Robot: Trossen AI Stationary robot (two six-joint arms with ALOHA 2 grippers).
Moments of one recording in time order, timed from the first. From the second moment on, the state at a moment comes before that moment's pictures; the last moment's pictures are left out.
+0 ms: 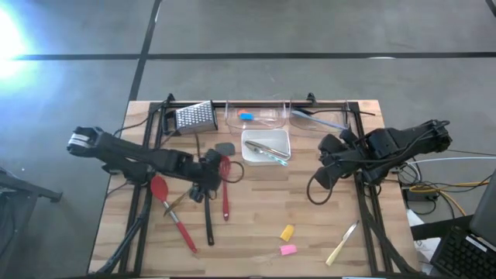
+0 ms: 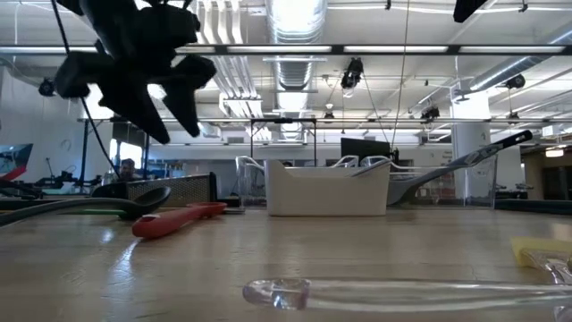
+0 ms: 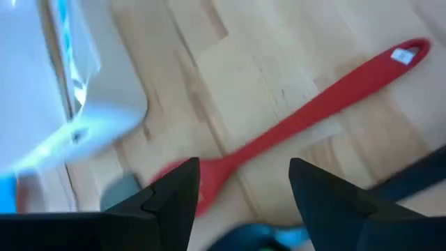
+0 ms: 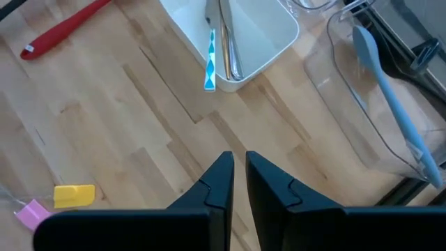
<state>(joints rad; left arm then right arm) -0.17 1.29 0.86 -0.55 -0.18 0.41 0.34 1.27 1.48 -1.48 0.42 0.92</state>
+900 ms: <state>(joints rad) -0.17 1.58 1.00 -0.56 -0.20 0.93 0.34 1.27 1.48 -1.47 0.42 0.91</state>
